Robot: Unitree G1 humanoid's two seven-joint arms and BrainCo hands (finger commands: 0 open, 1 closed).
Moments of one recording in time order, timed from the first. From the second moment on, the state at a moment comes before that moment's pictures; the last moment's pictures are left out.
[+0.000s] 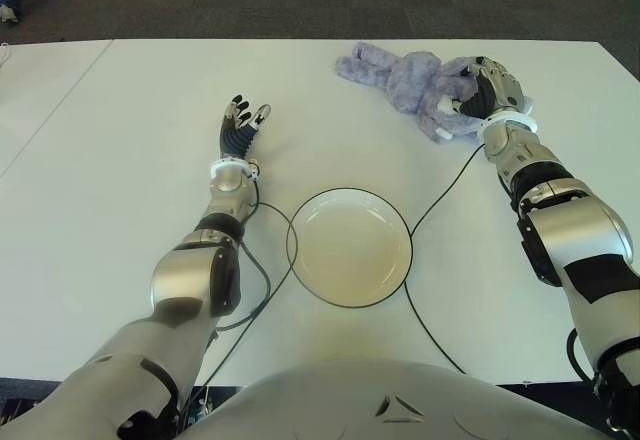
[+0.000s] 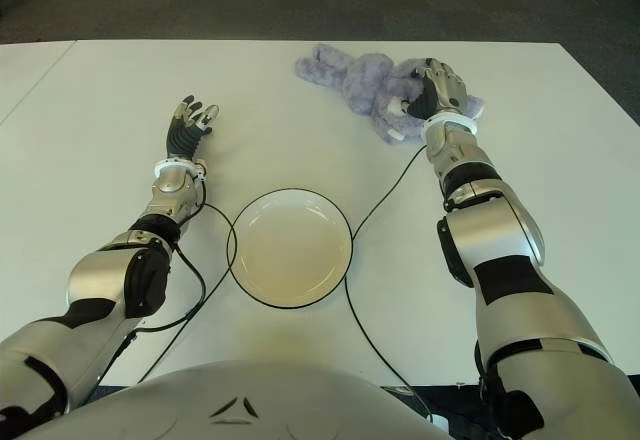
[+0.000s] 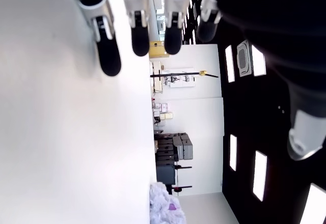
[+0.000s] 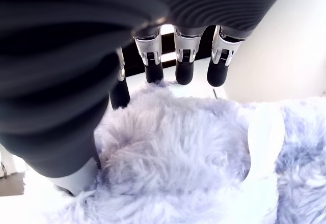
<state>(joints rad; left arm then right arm) -0.69 0.11 0.29 1.29 0.08 -0.42 0.11 -0.98 -0.44 0.36 1.37 -0.64 -0.19 -0.39</state>
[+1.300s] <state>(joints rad) -0.69 0.10 0.33 1.29 0.05 -0.42 0.08 -0.91 -0.33 0.17 1.34 -0.48 -0.21 -0.37</state>
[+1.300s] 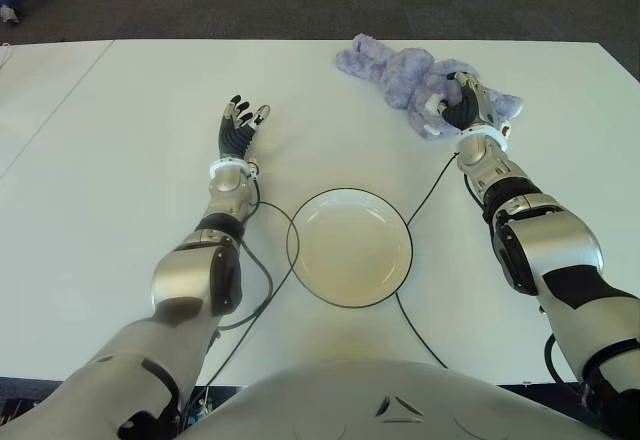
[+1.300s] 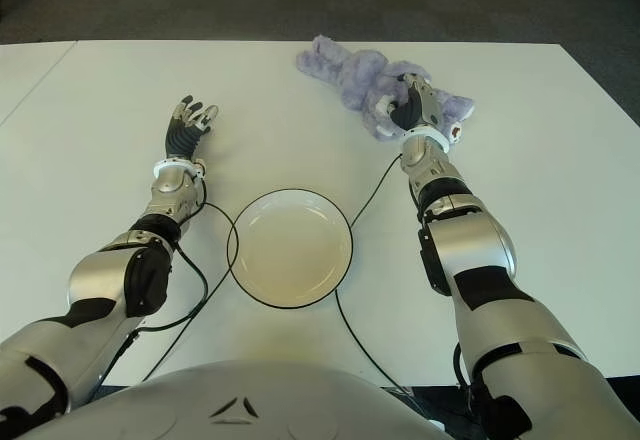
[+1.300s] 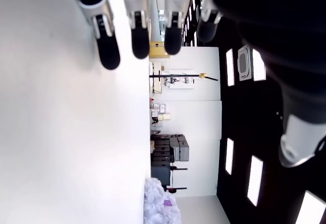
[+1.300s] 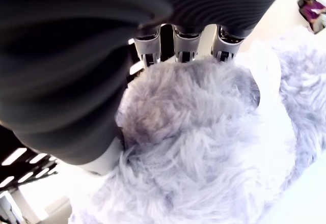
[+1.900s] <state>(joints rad) -0.69 0.10 0.35 1.27 0.04 -0.42 0.07 -0.99 -0.30 0.15 1.31 -0.46 -0.13 -0.09</state>
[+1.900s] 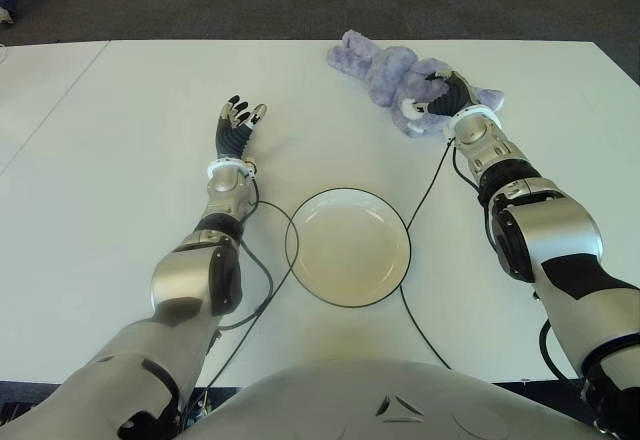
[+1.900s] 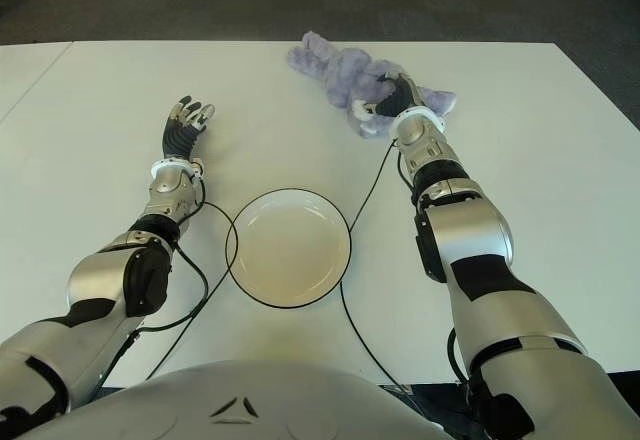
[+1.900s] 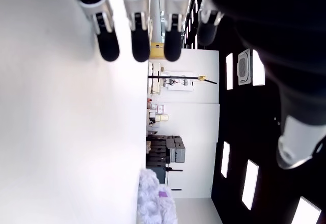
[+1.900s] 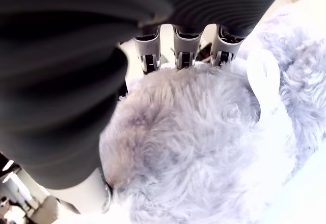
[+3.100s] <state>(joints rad) -0.68 0.09 0.35 1.27 0.03 -0.42 0.06 -0.78 -0.29 0.26 1.07 -0.32 -0.56 0.26</state>
